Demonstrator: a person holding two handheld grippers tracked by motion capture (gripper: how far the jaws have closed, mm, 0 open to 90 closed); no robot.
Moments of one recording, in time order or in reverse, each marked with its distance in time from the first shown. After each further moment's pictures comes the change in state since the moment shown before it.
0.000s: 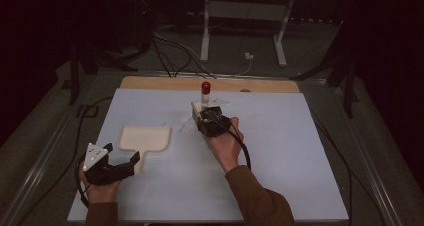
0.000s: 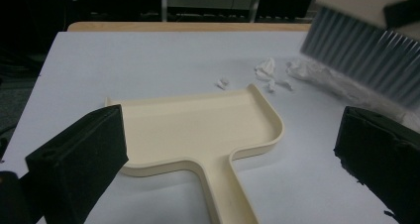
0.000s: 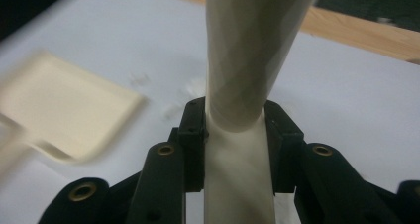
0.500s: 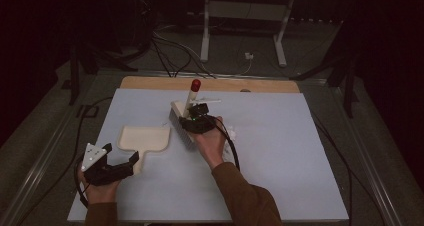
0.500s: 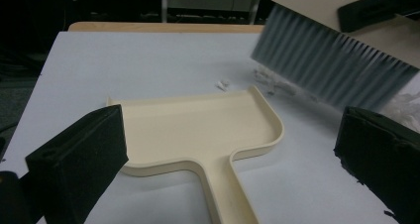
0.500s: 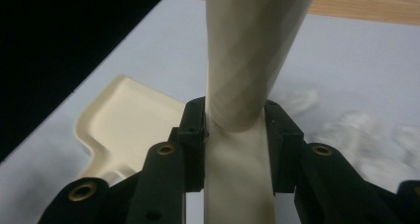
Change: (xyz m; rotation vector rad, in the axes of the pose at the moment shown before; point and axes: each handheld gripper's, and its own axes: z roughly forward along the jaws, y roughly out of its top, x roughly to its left) left arm 0.003 0.000 -0.002 -0.007 -0.002 -0.017; right arm 0.025 0.009 0.036 -0.003 0.230 0.105
